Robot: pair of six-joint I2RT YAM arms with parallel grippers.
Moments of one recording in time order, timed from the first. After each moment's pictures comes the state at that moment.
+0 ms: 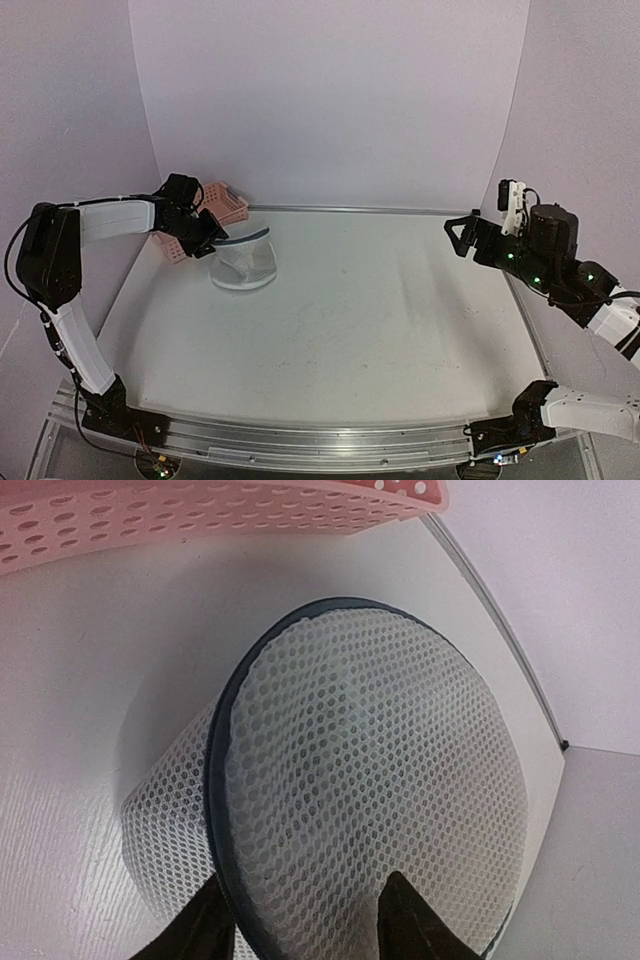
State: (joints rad) left arm -0.29 1.76 1.28 -0.38 0.19 -0.93; right arm 0.56 0.80 0.77 -0.26 0.14 0.48
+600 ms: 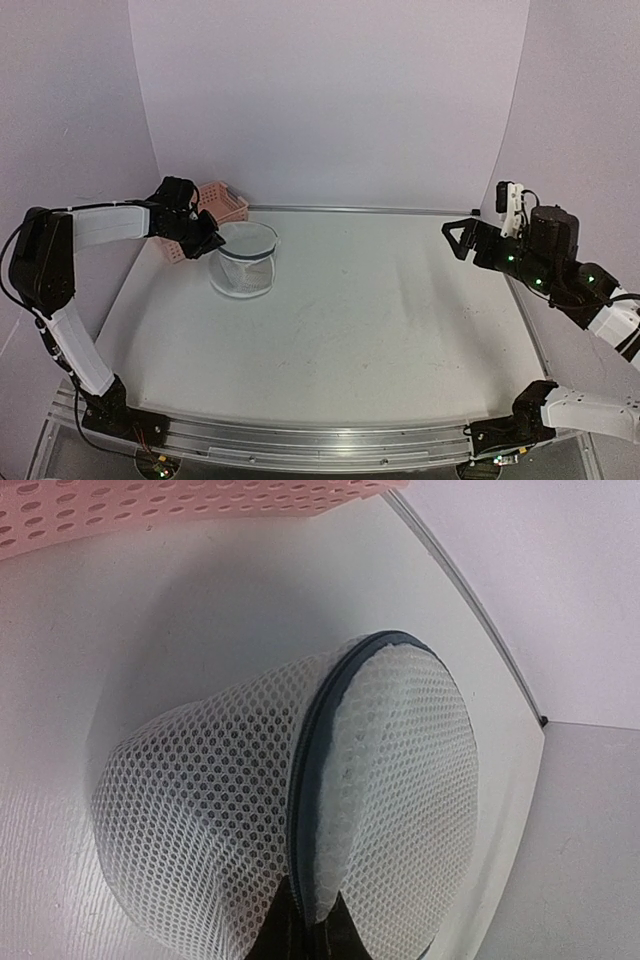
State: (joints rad) left arm -0.29 1.72 1.22 -0.31 0.25 -0.91; right arm 0.56 0.79 0.76 -0.26 0.10 0.48
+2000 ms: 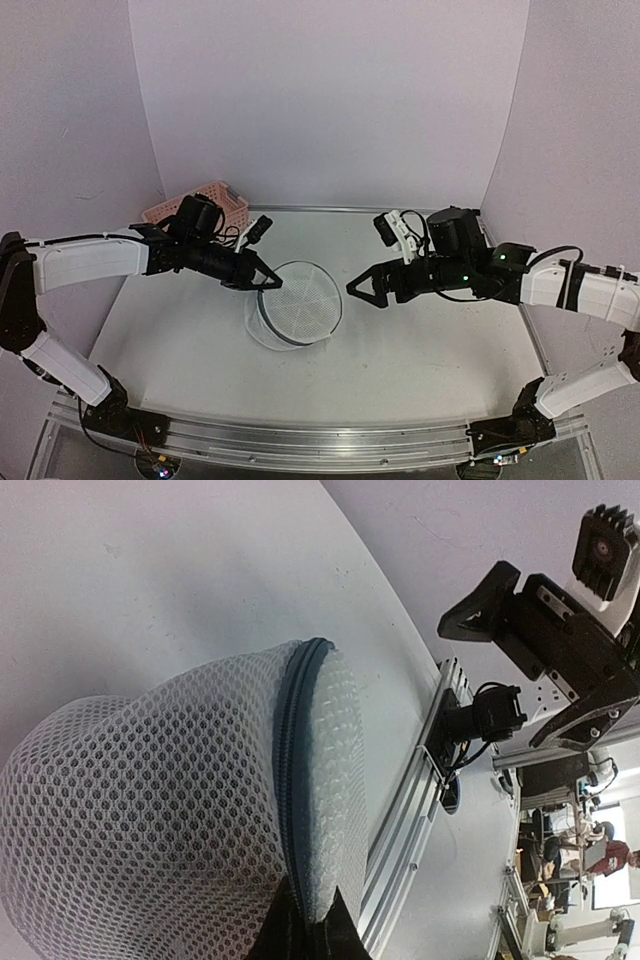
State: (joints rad) left arm -0.64 1.45 1.00 -0.23 0.73 -0.41; right arm 0.82 1.27 0.89 -0.18 -0.30 0.39
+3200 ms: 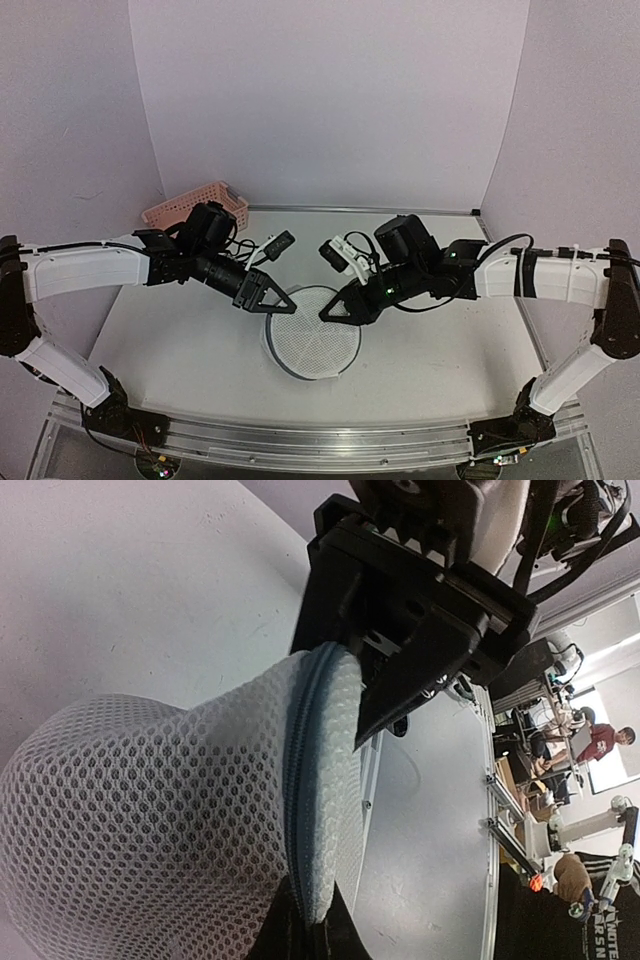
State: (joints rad) left arm -0.79 1.42 1.00 -0.26 0.86 -0.25; right arm 0.93 1.53 1.06 -0.24 -0.48 0.23
